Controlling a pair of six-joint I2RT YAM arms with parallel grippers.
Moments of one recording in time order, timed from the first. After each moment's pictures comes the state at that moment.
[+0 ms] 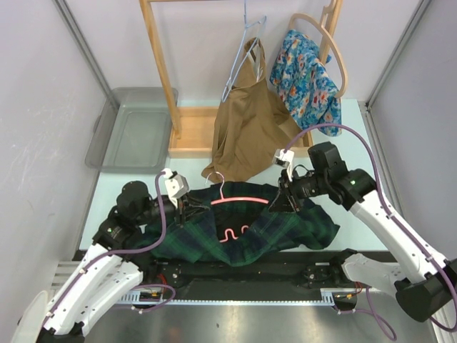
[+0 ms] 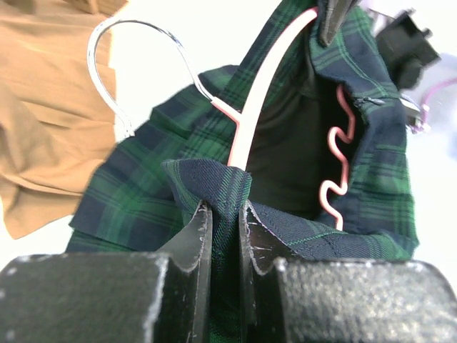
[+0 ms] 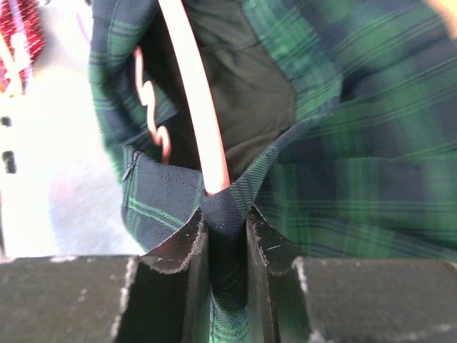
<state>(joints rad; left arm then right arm) -0.53 0.54 0.61 -0.33 0.67 0.03 0.53 1.05 1.07 -0.82 -0.81 -0.14</state>
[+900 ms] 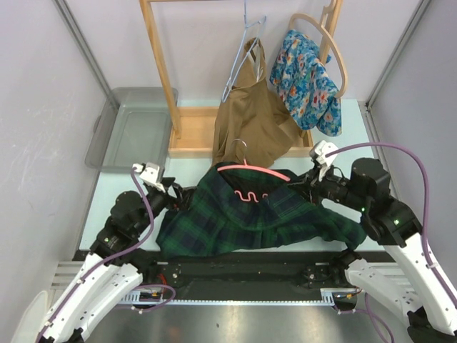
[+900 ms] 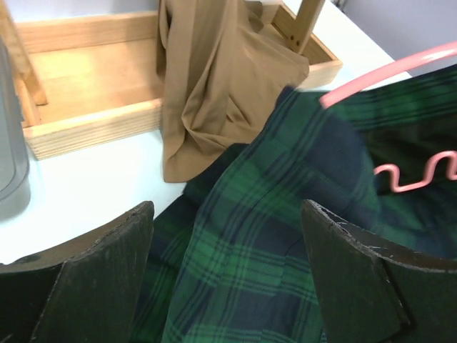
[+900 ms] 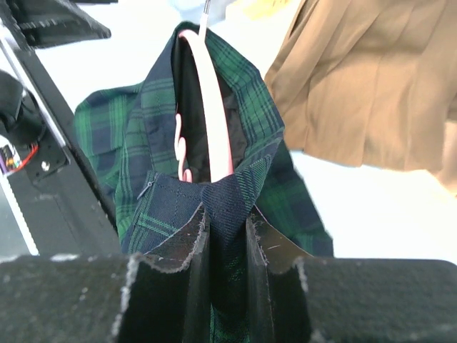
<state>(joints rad) -0.54 0.43 0.55 -0.26 -0.01 -0.21 0.53 0.71 1.06 -0.65 -0.39 -0.08</state>
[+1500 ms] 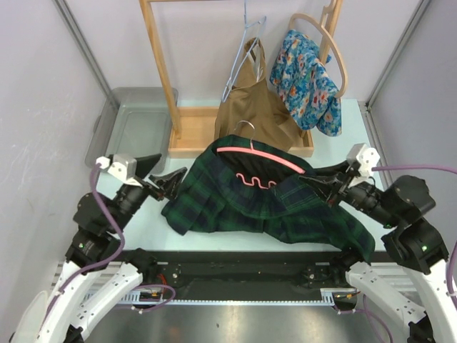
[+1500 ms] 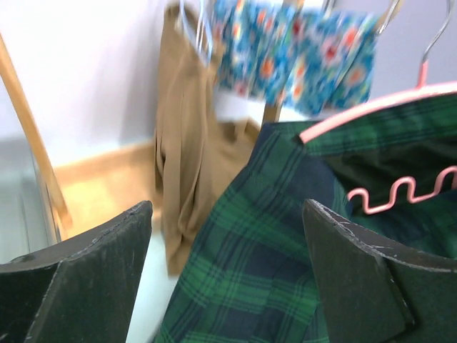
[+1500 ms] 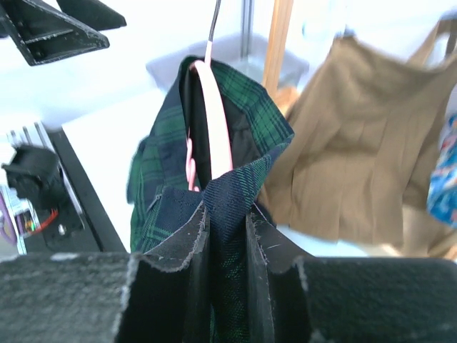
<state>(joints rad) -0.54 0.44 0.80 -0.23 0.03 -0.14 0.52 0.59 1.12 -0.52 -0.40 -0.02</state>
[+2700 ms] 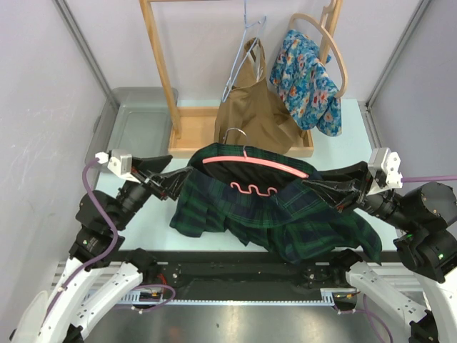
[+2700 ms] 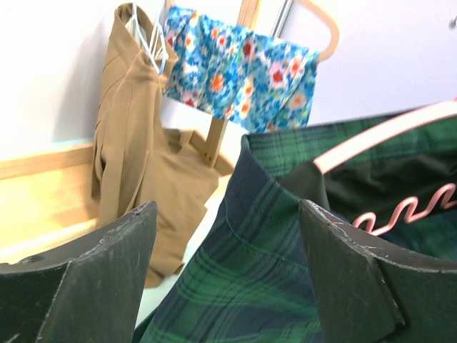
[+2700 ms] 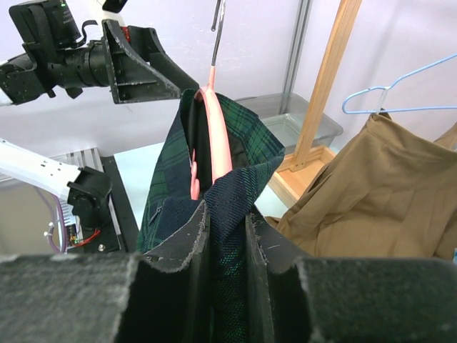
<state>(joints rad) -0.54 0.47 0.81 -0.15 0.12 -0.34 0.54 0.58 1.24 -0.45 -0.54 0.03</state>
